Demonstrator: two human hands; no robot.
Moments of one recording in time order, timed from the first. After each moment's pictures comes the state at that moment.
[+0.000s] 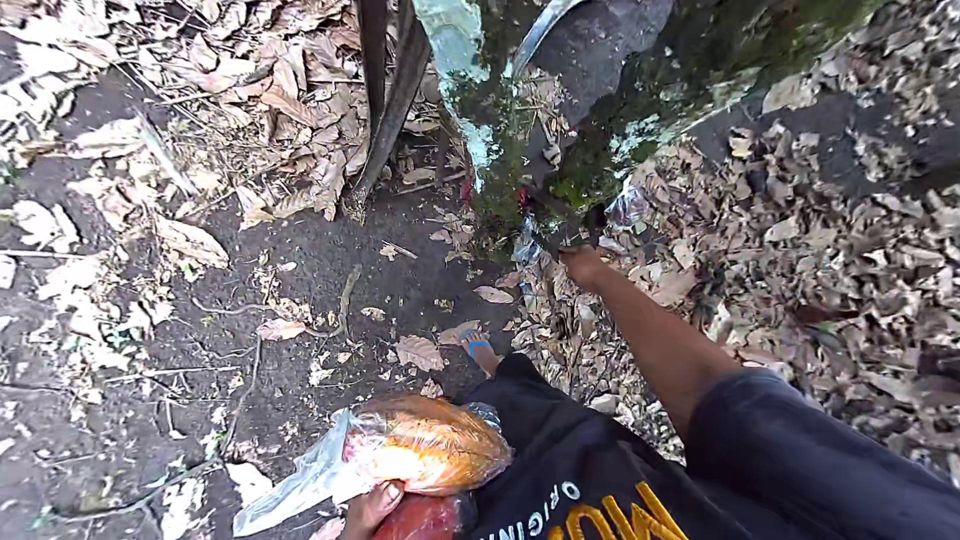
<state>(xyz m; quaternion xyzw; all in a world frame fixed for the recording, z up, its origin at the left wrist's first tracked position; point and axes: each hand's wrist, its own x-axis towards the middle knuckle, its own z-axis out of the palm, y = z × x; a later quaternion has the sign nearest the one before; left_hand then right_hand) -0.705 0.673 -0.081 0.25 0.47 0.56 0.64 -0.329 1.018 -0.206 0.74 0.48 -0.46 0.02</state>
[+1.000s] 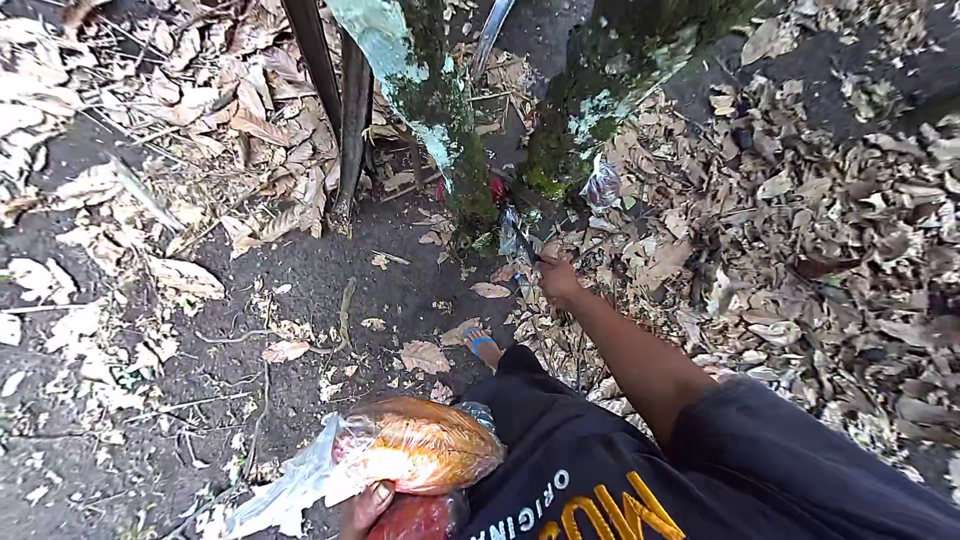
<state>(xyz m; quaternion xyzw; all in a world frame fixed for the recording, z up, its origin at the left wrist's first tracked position) -0.715 0.682 -0.074 0.23 0.47 0.52 0.68 -0.343 0.960 -0.242 0.75 0.35 -0.54 -0.16</state>
